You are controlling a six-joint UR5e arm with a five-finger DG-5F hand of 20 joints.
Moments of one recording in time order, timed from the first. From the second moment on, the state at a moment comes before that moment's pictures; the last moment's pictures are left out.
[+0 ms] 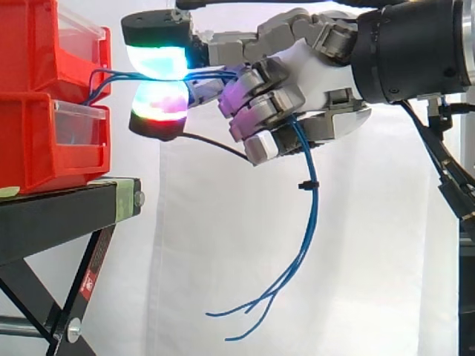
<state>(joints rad) 0.31 -1.94 -1.58 -2.83 -0.82 -0.21</state>
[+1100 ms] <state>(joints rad) 0.31 -1.94 -1.58 -2.80 -0.83 -0.21</state>
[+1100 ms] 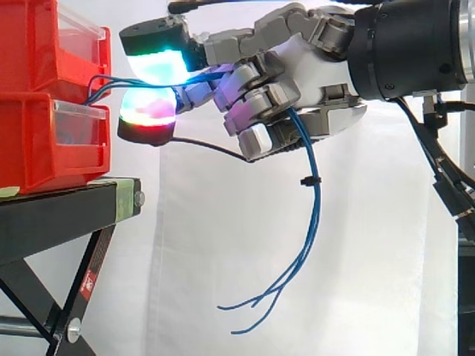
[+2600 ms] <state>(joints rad) 0.31 -1.94 -1.58 -2.78 -0.83 -0.22</state>
